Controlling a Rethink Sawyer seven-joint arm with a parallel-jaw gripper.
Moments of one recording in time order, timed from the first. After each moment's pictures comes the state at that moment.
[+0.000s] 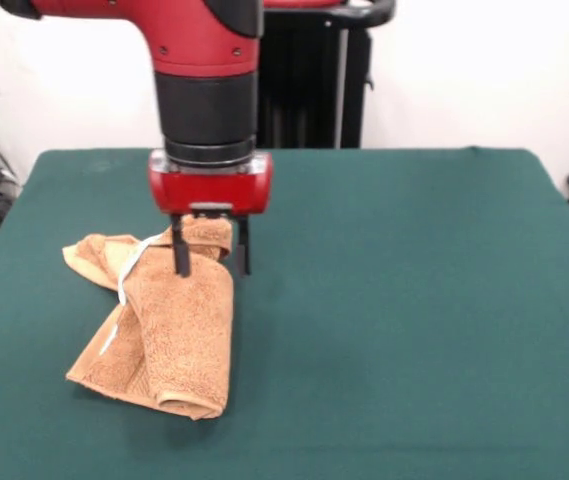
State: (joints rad) arm -0.56 -0.61 0.37 1.59 -0.51 0.50 1.80
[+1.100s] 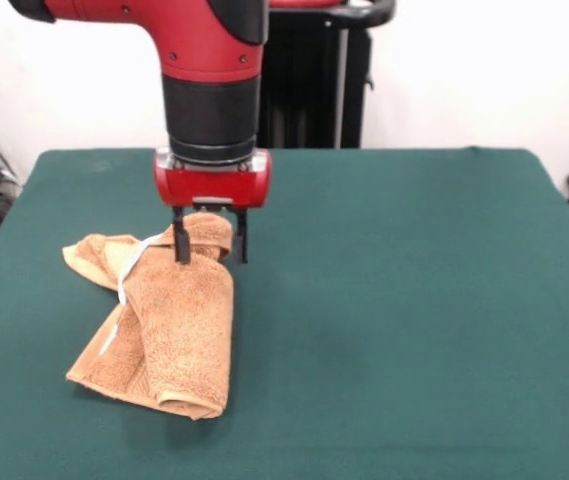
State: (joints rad) arm -0.55 -0.61 0.32 1.61 -0.52 0.52 1.80
